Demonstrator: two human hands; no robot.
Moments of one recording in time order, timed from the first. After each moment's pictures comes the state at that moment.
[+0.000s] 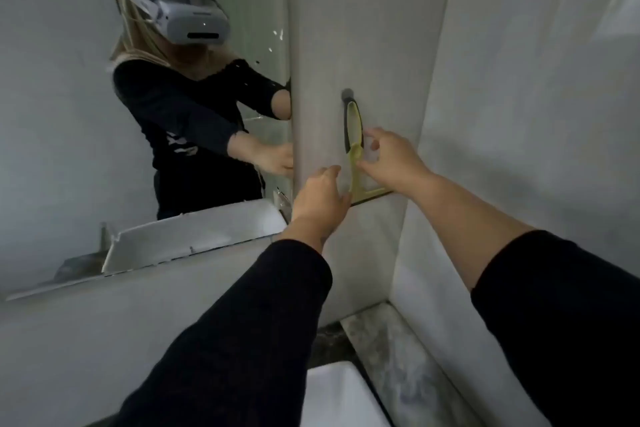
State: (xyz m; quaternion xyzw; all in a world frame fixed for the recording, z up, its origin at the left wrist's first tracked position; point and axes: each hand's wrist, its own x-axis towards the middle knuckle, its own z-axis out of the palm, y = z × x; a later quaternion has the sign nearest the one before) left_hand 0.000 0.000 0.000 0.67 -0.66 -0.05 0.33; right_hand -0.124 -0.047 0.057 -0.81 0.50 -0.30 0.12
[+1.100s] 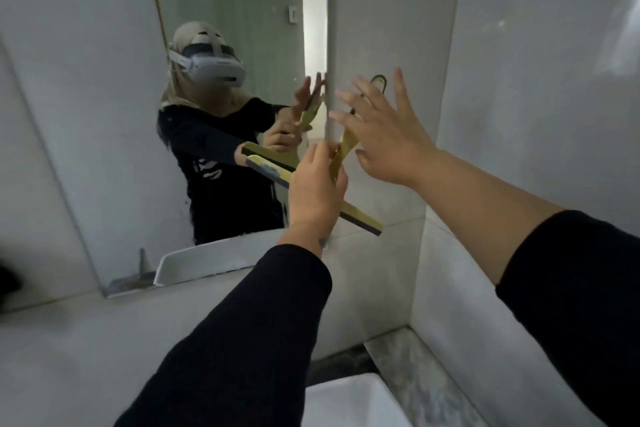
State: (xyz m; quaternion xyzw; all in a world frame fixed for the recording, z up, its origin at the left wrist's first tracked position) left_hand 0.020 0.086 0.077 0.55 -0.60 0.10 0.57; right_hand -0.100 0.049 0.156 -0.83 0.33 -0.22 -0.39
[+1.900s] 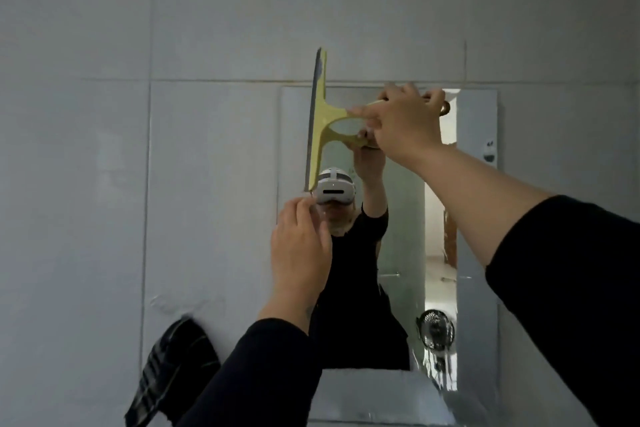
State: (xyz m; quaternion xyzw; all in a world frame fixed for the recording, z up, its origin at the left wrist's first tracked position) left_hand 0.231 0.233 0.193 0.63 -0.44 0.39 0.50; right_hand 0.094 0.163 0.357 -0.78 0.24 -0.51 -0.26
